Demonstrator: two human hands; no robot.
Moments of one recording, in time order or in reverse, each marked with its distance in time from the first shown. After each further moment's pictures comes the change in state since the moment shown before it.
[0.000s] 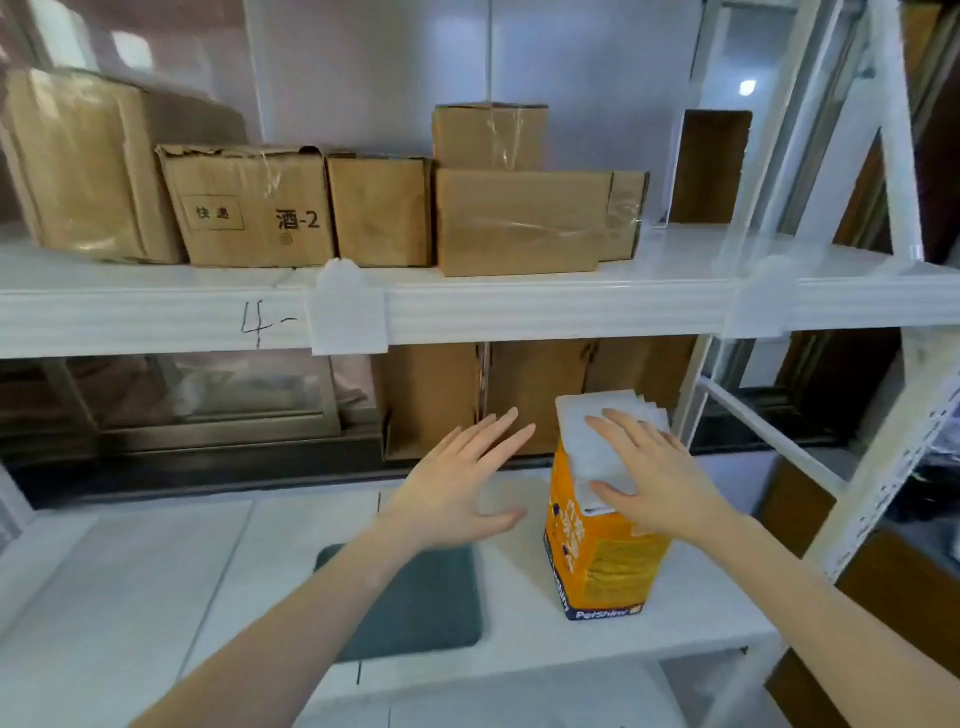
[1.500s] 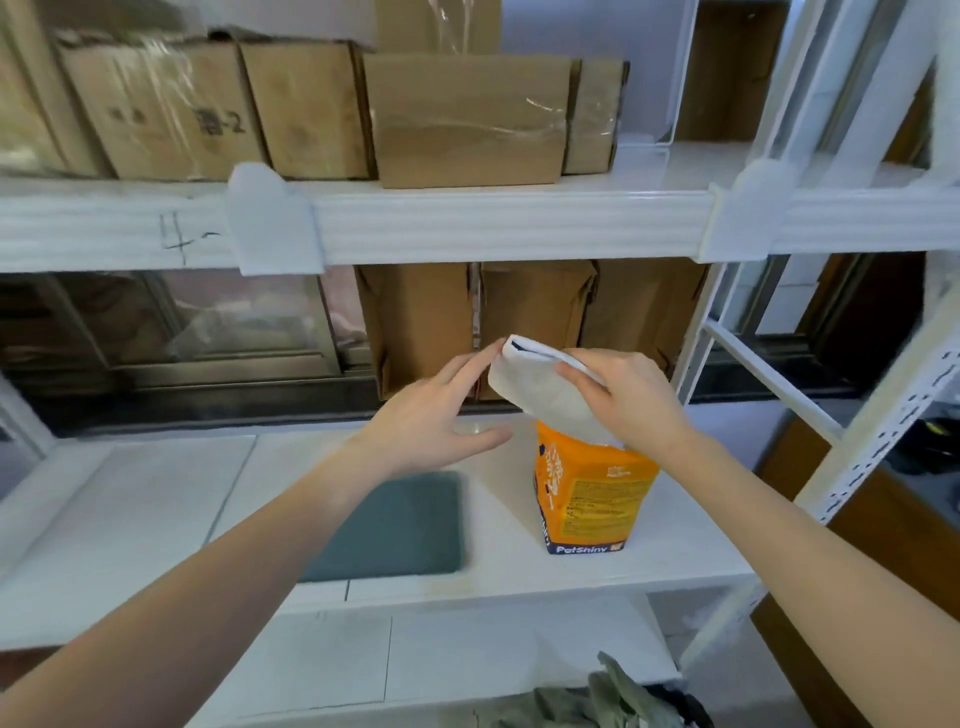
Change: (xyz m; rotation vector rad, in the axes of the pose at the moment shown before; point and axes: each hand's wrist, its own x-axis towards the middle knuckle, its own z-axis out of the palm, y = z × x) left_hand 0.006 0.040 -0.022 -0.156 -0.043 -0.203; right_hand 0.011 0.001 -0.012 0.264 0.257 -0.100
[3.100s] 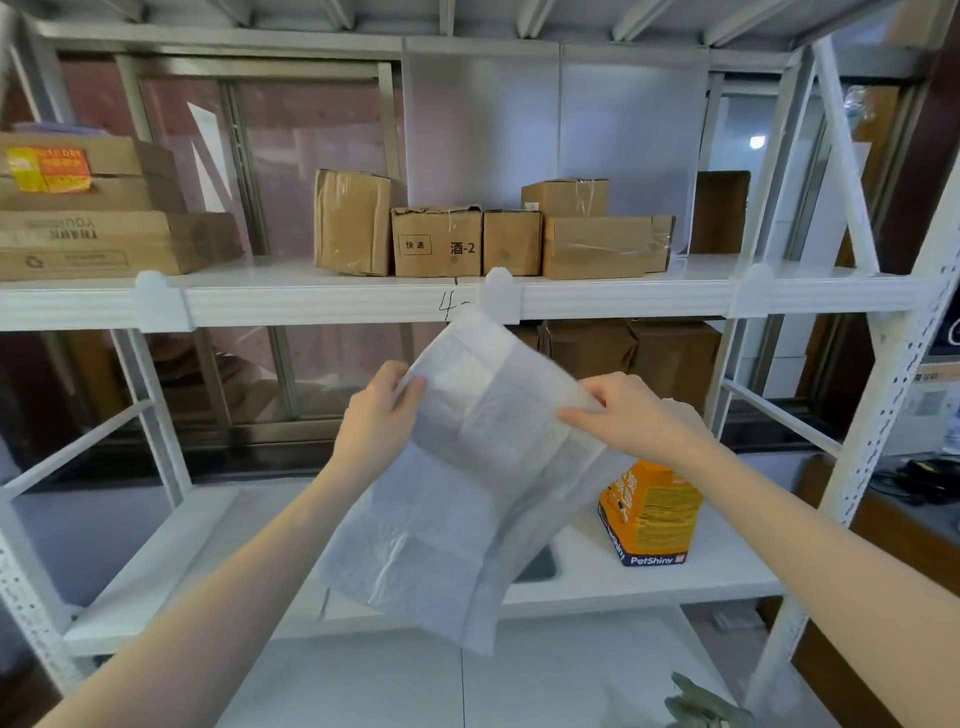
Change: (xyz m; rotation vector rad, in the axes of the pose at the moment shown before) left_hand -0.223 -0.057 -0.143 -0.387 0.507 -0.353; right_hand -0.073 -0.265 -0.069 0.238 -0.213 0.169
